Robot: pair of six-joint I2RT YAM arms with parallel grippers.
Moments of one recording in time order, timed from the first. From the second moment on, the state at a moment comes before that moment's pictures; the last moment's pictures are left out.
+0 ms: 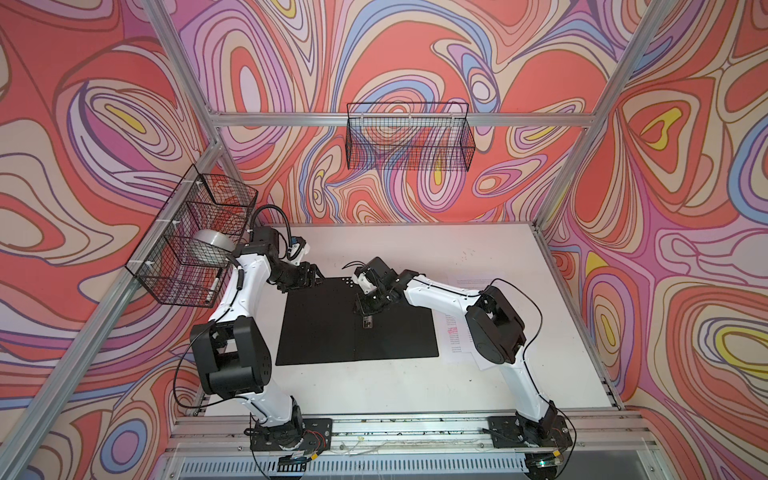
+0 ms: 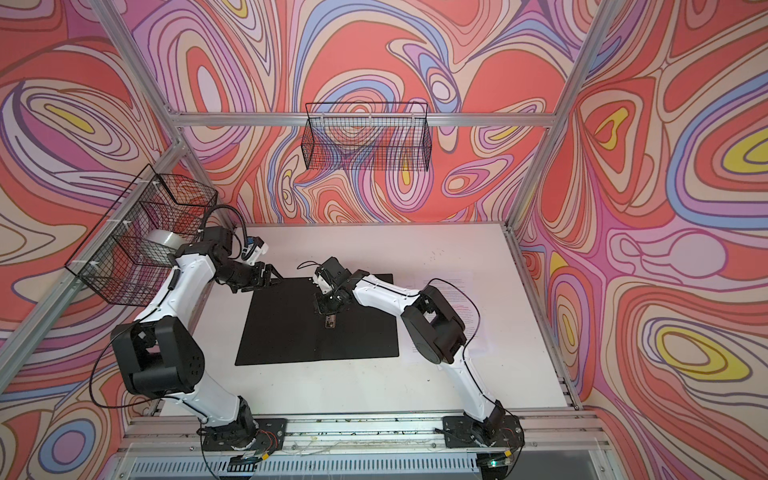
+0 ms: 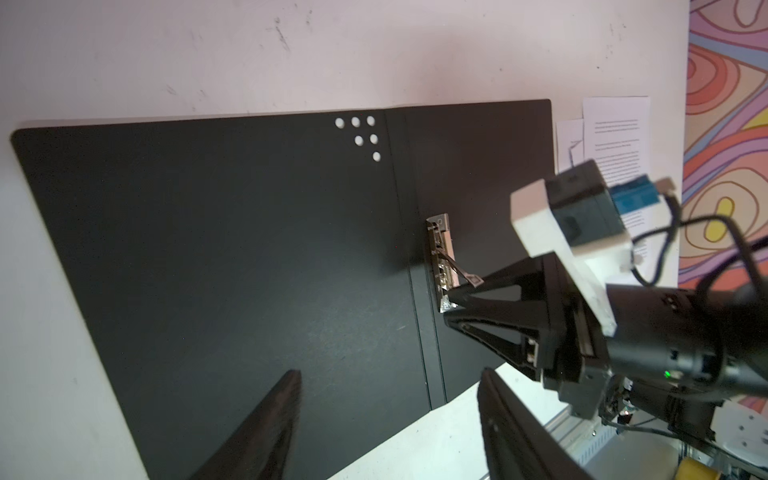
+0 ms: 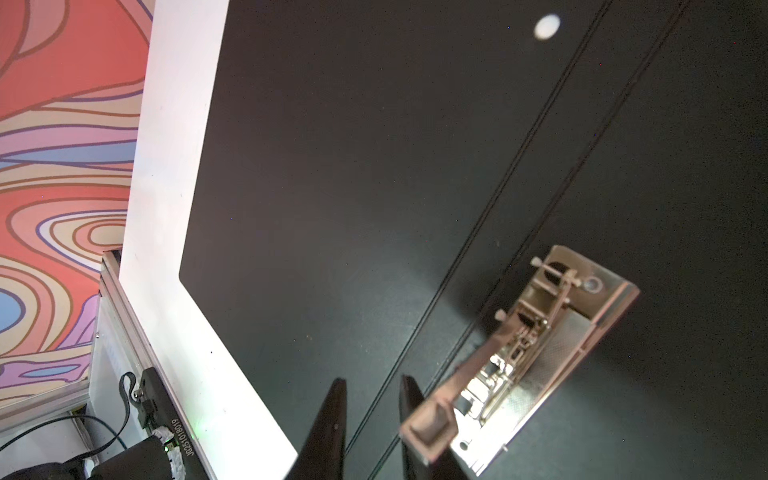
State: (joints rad) left arm 0.16 1.63 1.41 -1.08 0.57 0.13; right arm 0.82 2.24 1.77 -0.50 -0.38 0.51
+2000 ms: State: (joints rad) left arm -0.29 1.47 1.39 -1.15 0.58 0.20; right arm 0.11 1.17 0.90 -0.87 0.13 0.64
